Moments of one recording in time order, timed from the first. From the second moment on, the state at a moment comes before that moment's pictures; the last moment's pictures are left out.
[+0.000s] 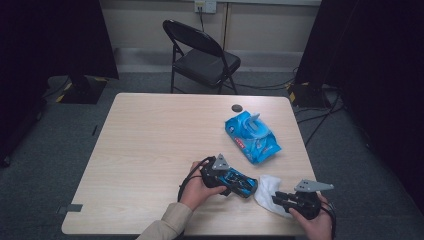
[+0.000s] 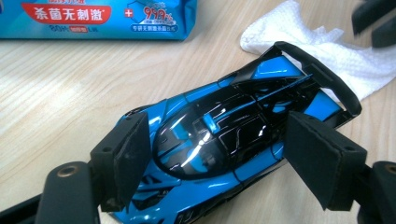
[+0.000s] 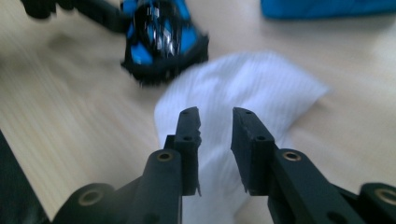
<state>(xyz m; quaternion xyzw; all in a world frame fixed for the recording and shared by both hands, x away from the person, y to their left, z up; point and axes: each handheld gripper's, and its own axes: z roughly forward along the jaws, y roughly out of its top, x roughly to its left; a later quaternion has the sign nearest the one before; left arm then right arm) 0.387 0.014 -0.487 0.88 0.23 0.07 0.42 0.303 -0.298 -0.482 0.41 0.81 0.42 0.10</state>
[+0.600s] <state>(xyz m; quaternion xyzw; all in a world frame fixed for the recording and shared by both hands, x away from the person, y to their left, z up) 0.388 0.017 -0.492 0.87 0.22 0.08 0.43 0.339 -0.281 -0.500 0.41 0.82 0.39 0.09</state>
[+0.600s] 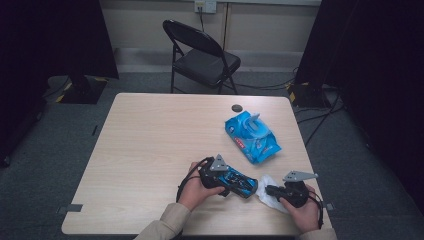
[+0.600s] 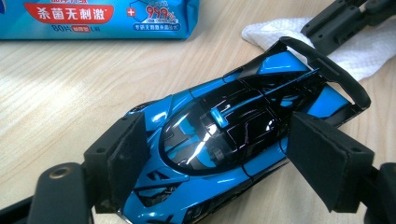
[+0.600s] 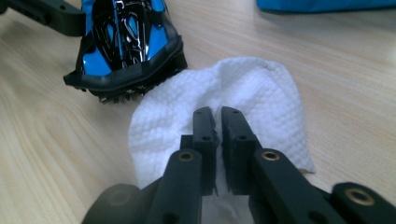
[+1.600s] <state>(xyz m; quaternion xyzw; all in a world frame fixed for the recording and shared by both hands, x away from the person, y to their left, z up) 0.389 0.017 -0.493 0.87 0.22 0.07 0.43 0.390 -0.243 -0.496 0.40 0.83 0.38 0.06</state>
